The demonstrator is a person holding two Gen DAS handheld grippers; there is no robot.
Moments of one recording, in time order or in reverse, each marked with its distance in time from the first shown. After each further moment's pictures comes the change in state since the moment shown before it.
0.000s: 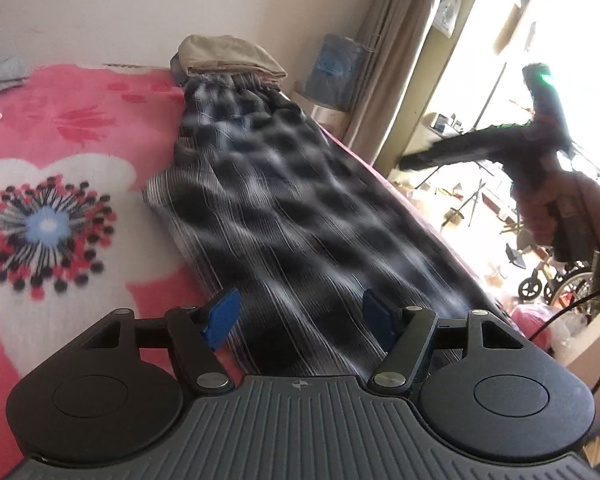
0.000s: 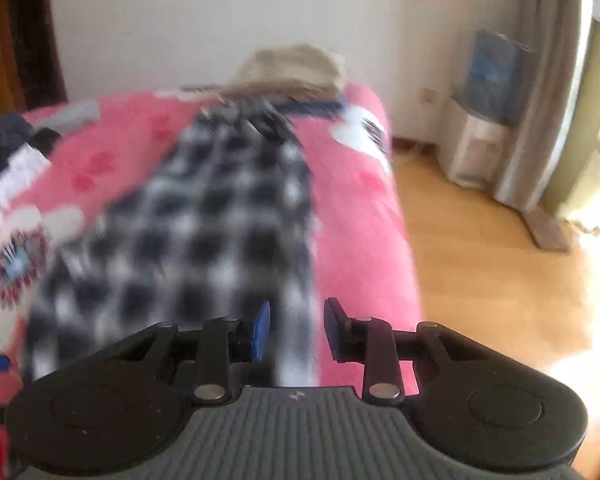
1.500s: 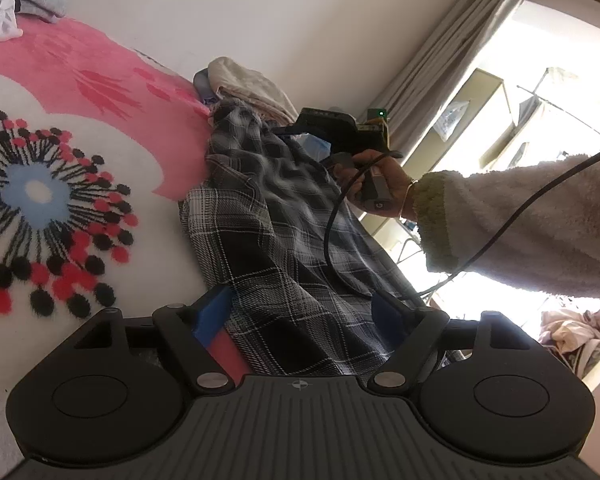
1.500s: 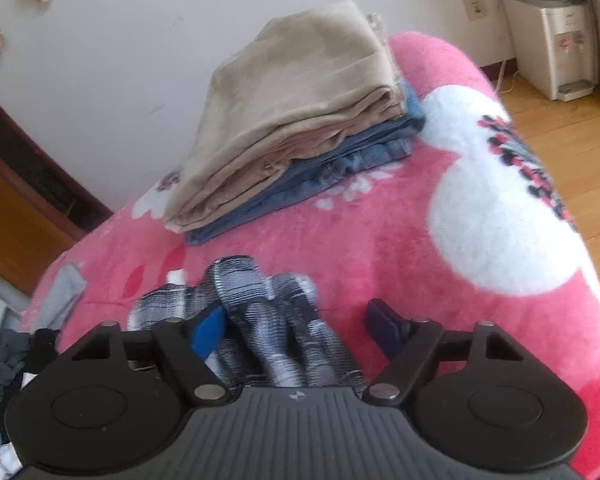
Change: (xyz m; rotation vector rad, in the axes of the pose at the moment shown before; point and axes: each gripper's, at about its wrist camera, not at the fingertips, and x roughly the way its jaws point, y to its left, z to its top) left arm 0.034 0.081 -0.018 -0.269 -0.228 -0.199; right arm 0.275 -0.067 0.168 0.418 0.093 0.391
